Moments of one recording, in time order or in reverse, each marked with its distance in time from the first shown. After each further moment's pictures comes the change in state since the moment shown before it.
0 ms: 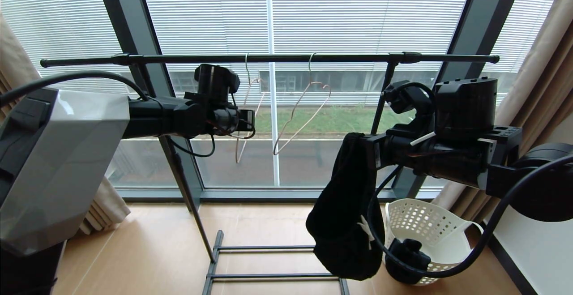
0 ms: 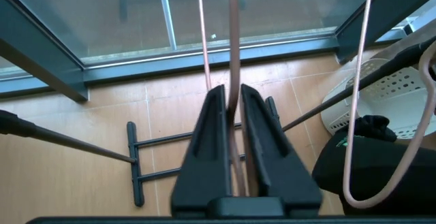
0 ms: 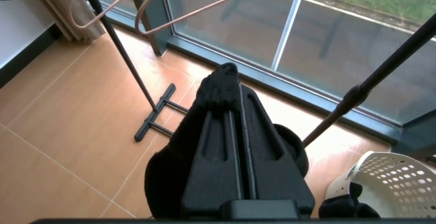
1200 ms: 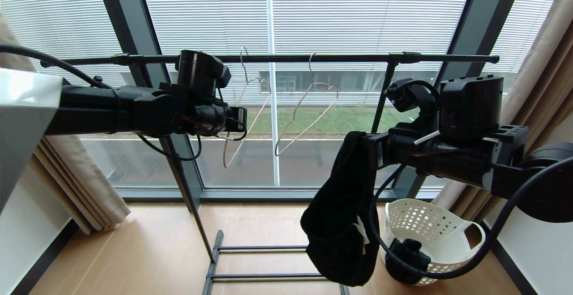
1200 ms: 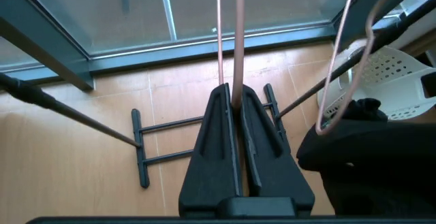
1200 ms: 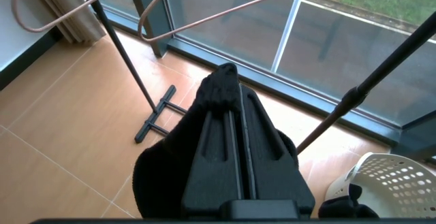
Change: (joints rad) left arm -0.032 -0.230 0.261 -0.003 0.022 0.002; right arm 0.000 -0.015 0.005 0.001 0.000 -0.001
